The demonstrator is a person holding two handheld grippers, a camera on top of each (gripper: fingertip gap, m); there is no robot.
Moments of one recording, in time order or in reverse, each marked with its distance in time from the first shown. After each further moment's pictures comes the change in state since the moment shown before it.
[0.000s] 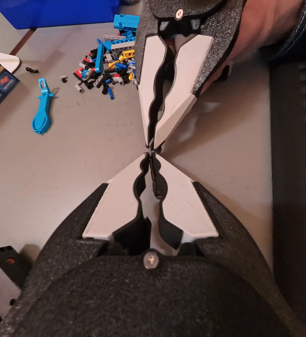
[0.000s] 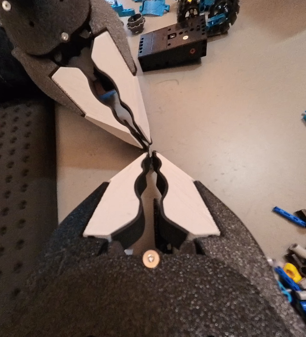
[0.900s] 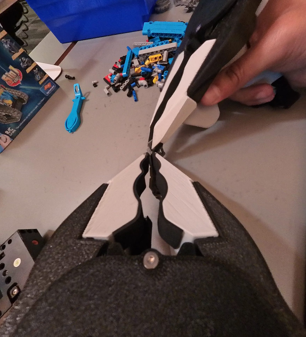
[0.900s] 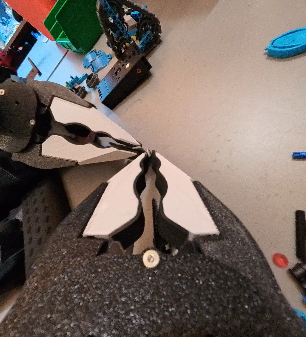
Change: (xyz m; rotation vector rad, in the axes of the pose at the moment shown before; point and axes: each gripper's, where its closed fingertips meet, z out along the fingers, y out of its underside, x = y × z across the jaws) left arm -0.016 0.001 0.000 0.026 -0.146 0.033; right arm 0.020 -0.007 0.005 0.155 0.148 0.500
